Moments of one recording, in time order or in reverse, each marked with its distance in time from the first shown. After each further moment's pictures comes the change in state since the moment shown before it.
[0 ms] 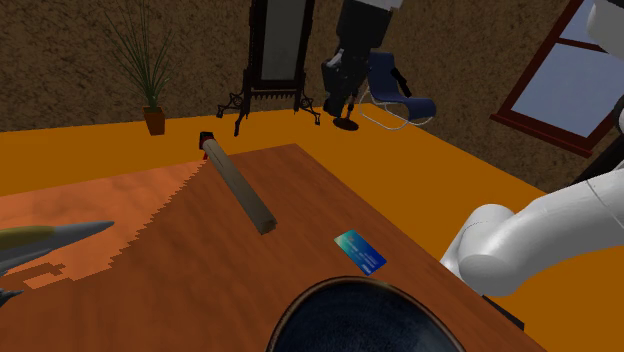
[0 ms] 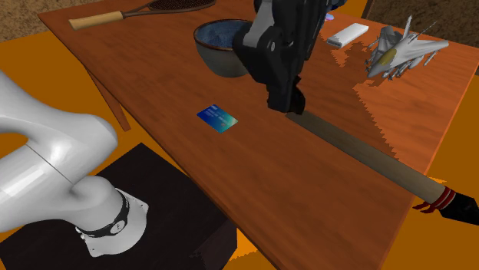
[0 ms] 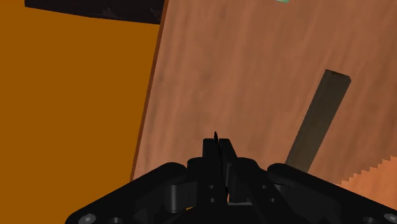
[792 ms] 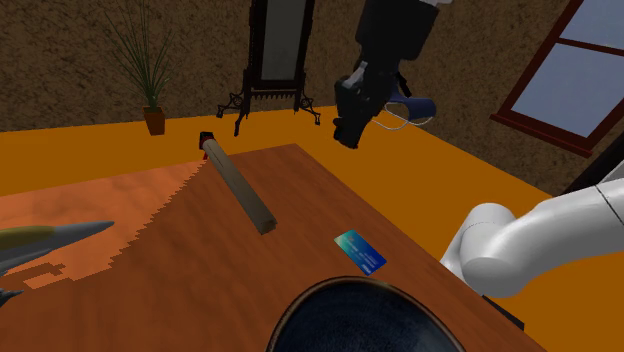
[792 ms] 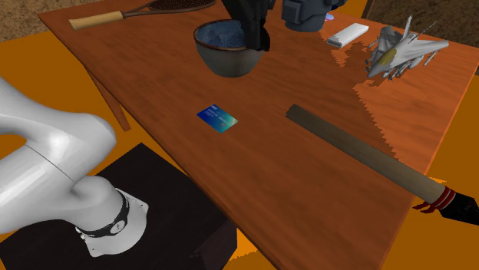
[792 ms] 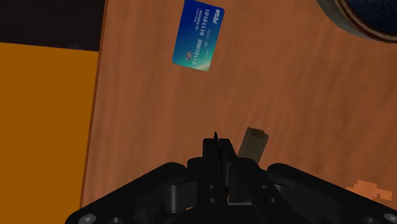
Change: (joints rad) arm 0.067 -0.089 0.157 0.003 0.095 -0.062 0.220
